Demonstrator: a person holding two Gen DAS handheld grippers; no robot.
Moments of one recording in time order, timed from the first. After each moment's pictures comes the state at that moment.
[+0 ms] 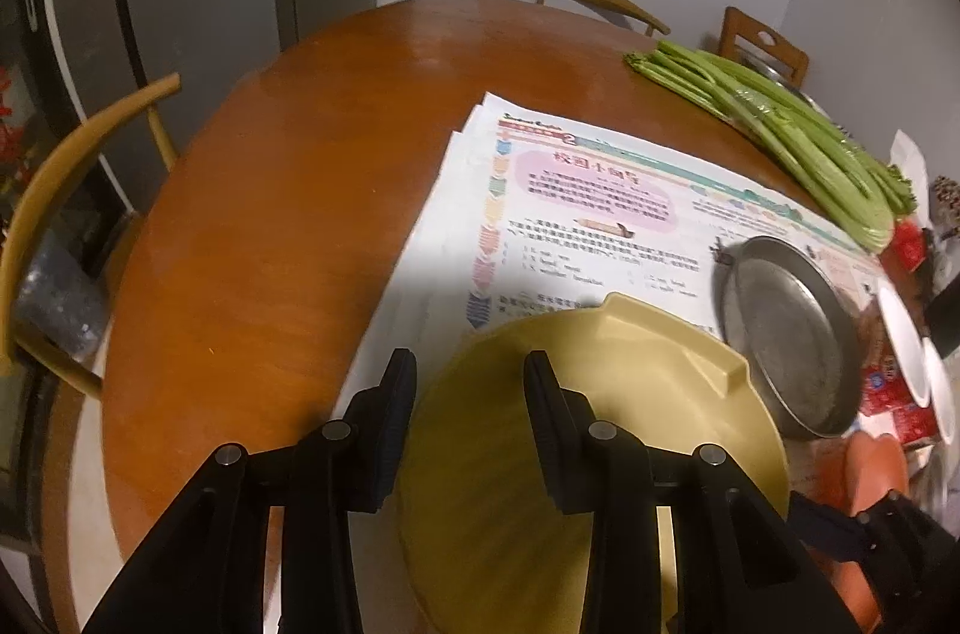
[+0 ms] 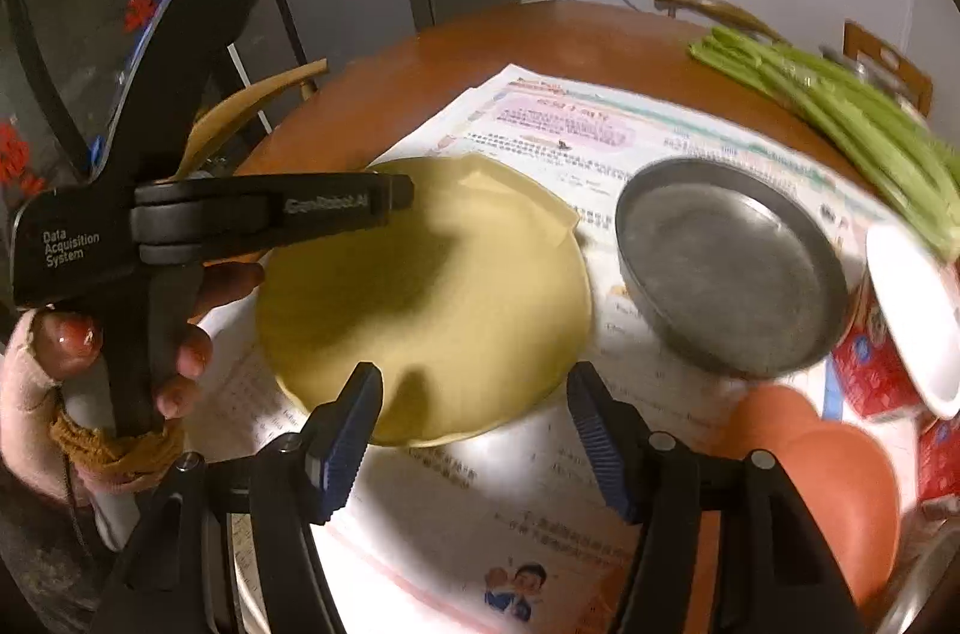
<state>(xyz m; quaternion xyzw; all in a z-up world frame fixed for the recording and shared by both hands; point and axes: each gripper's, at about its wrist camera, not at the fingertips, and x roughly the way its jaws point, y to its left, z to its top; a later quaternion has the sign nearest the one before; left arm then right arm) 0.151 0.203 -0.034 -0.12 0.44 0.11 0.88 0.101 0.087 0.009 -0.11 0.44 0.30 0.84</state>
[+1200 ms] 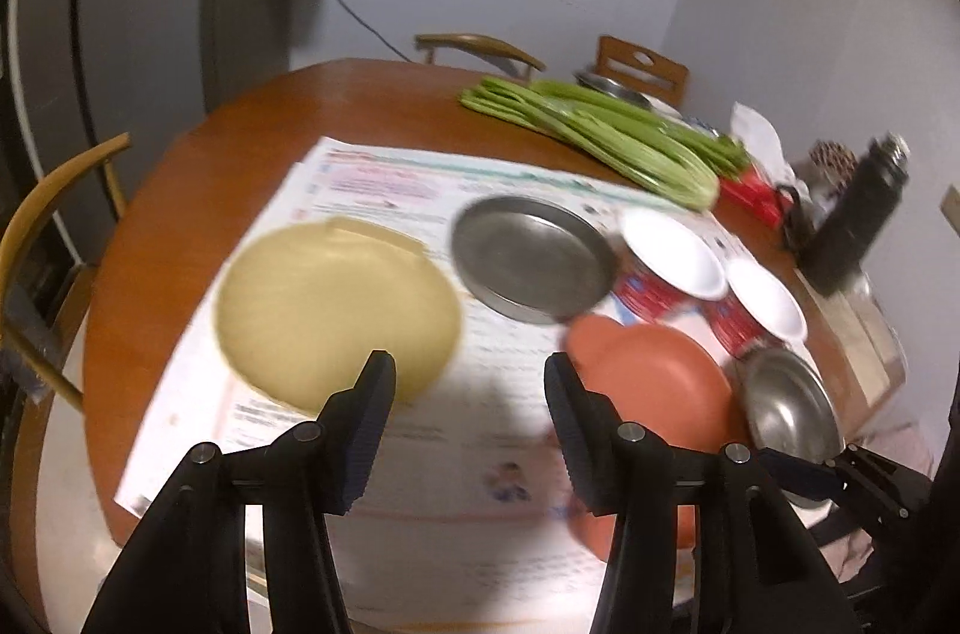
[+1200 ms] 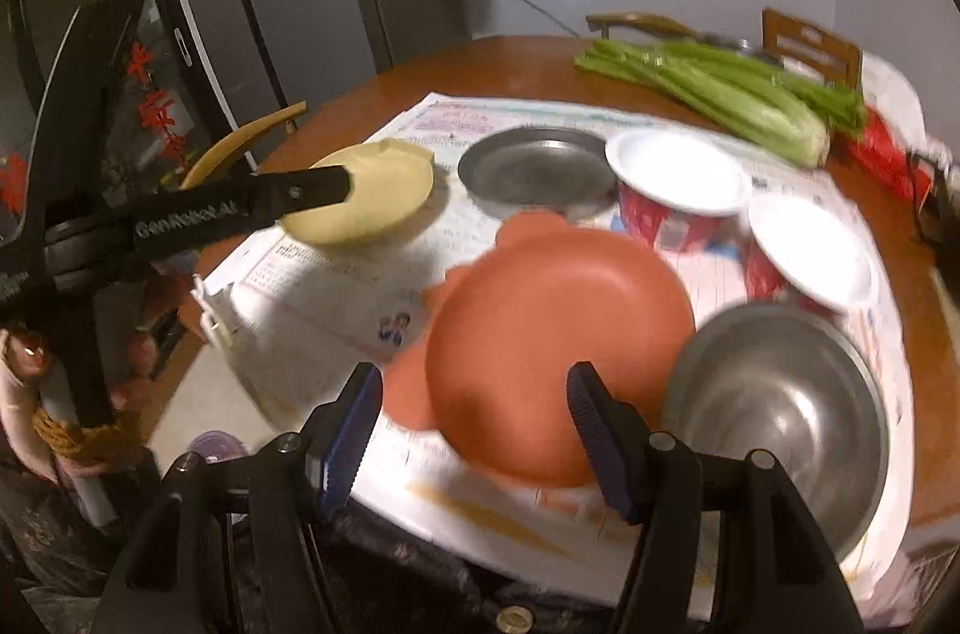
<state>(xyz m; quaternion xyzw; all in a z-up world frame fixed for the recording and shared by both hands) 0.036 0.066 0.031 -0.10 0.37 0.01 0.92 0.009 -0.068 0.054 -0.05 0.42 0.28 0.86</state>
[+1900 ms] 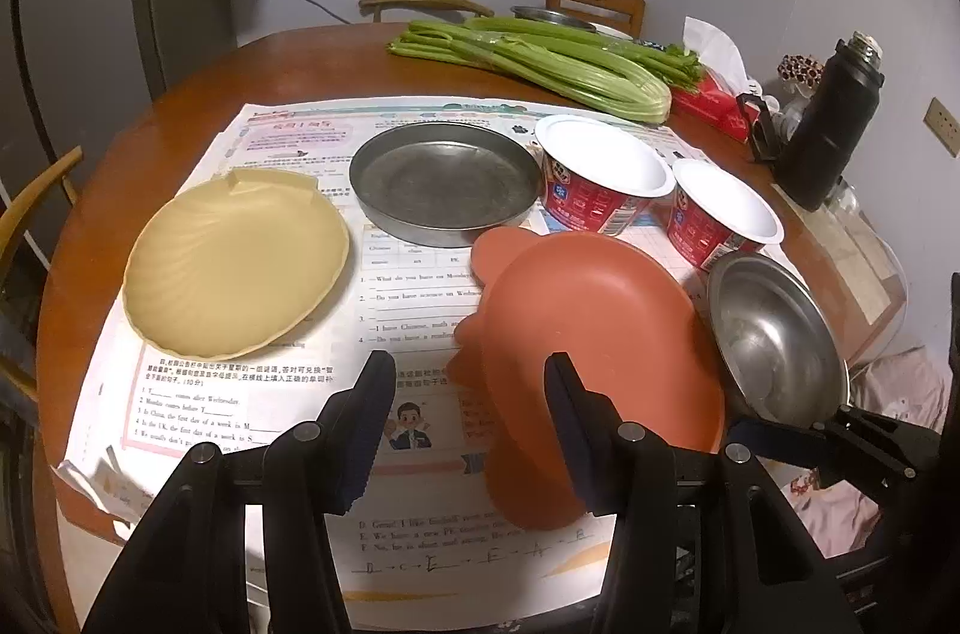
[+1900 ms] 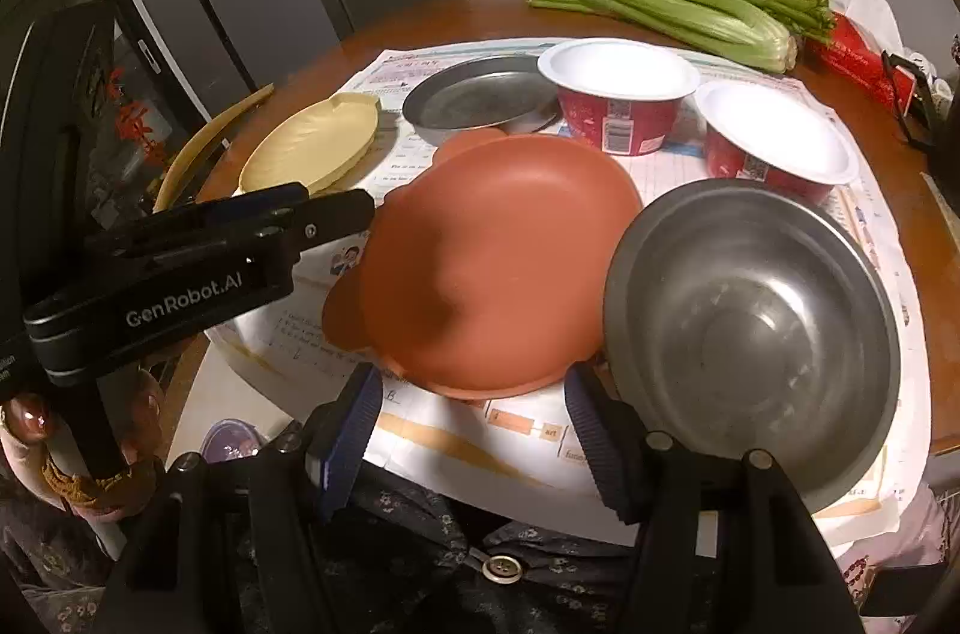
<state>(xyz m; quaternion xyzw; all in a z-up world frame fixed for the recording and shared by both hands) 0.040 0.015 0.003 -0.06 0.42 -0.03 0.91 0.005 -0.099 0.030 -0.02 0.47 0.24 0.85</state>
